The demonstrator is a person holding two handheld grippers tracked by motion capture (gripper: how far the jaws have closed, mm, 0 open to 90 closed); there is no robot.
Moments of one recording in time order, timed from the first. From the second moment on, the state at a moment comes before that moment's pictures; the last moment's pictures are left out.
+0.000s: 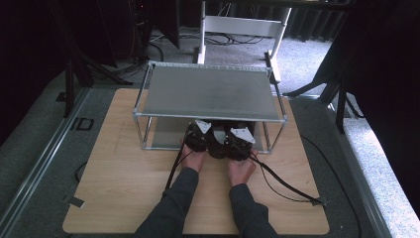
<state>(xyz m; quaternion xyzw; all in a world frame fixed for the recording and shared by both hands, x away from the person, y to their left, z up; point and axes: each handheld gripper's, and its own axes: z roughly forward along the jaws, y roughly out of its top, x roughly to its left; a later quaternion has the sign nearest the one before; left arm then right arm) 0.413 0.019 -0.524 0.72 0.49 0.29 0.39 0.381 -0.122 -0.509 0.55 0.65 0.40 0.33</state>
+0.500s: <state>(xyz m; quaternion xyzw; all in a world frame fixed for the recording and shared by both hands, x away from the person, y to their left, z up) 0.423 0.017 -0.540 0.74 0.50 0.27 0.36 0.392 -0.127 -0.506 0.53 0.63 0.44 0.35</state>
